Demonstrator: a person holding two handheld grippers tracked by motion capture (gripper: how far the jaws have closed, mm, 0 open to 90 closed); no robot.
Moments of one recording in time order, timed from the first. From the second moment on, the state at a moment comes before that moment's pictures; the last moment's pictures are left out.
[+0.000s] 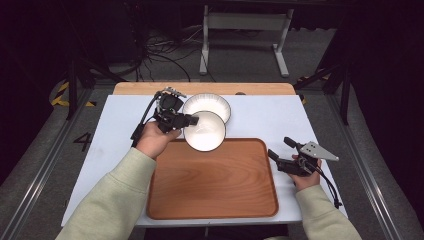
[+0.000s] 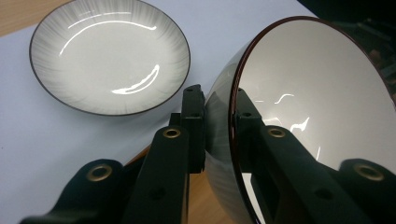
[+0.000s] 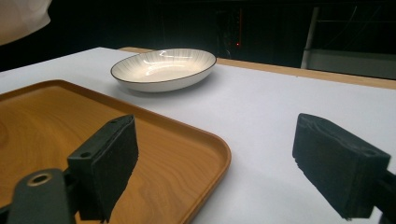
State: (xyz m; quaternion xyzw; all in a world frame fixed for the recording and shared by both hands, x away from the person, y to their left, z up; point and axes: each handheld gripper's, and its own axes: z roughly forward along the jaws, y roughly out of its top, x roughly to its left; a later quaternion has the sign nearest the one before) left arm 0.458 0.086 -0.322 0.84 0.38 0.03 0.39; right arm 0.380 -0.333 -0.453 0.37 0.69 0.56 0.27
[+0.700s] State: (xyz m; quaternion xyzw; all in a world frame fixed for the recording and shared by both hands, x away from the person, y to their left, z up) left arm 0.450 0.070 -0.352 0.87 0.35 0.01 0.35; right arm 0.380 -0.333 -0.453 0.37 0.69 0.56 0.27
